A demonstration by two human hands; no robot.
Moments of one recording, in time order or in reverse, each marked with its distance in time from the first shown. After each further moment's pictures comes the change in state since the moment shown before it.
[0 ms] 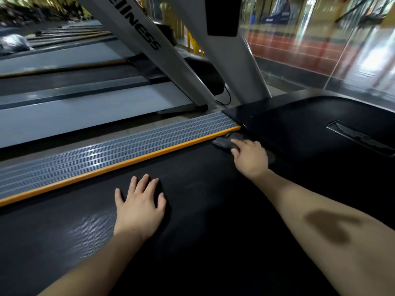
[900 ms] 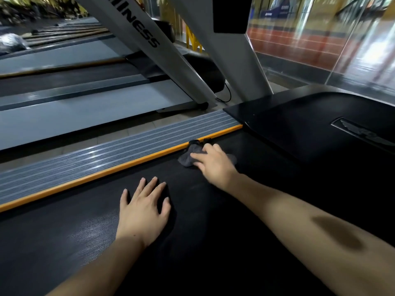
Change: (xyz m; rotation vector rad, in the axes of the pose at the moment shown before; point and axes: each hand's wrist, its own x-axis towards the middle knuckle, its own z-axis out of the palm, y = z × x) left_hand -0.002 -0.003 -0.003 -0.005 -0.011 0.101; right_hand -0.028 -0.097 0.009 0.149 -0.089 -0.435
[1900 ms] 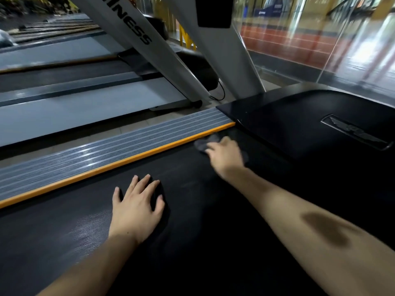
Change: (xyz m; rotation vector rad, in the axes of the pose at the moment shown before) left_hand 0.004 0.000 0.006 -0.009 0.025 0.013; right_hand -0.006 0.021 -0.025 -0.129 0.058 0.372
